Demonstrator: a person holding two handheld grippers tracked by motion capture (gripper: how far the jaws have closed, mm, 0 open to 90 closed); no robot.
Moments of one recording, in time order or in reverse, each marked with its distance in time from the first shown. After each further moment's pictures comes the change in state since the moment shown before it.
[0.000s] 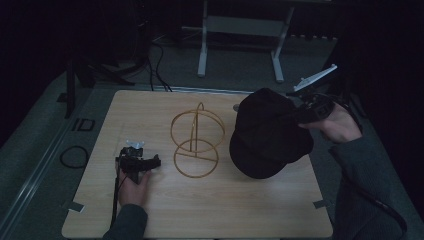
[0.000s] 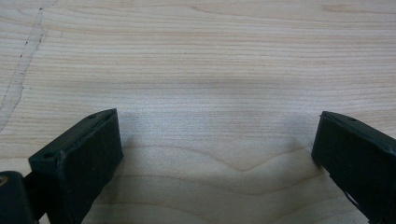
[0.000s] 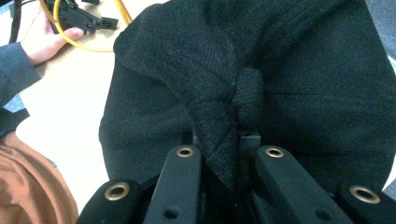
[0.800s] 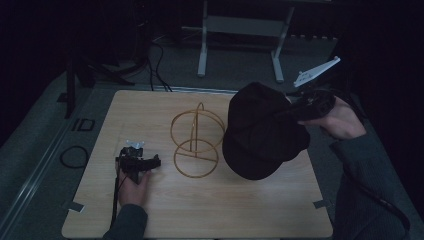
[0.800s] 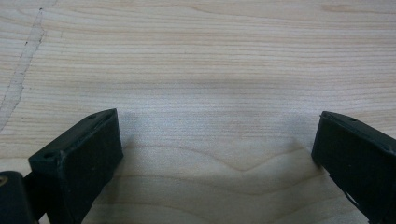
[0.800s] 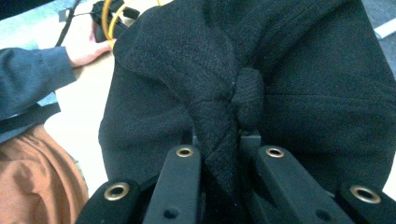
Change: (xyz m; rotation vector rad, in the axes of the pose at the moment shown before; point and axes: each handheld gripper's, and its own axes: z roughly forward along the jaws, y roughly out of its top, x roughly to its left) left arm 0.000 0.000 0.000 -0.002 0.000 0.000; right arm 0.019 0.017 -0.018 -0.063 0.077 -0.116
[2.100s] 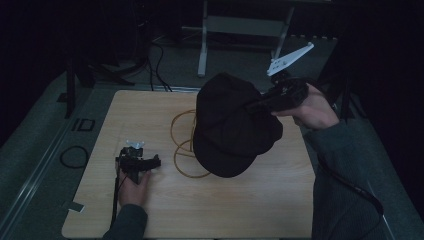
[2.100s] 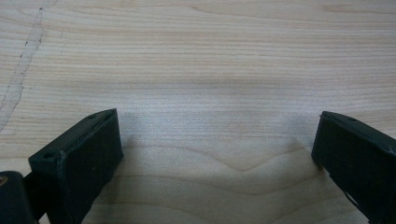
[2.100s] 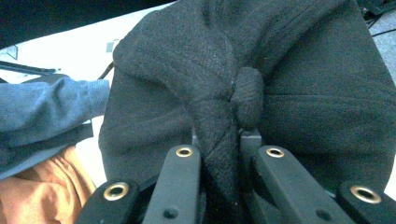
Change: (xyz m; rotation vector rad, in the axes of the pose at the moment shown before) left arm 0.000 0.000 0.000 0.000 0.000 0.001; right arm 0.028 0.056 0.022 -0.090 0.121 -0.111
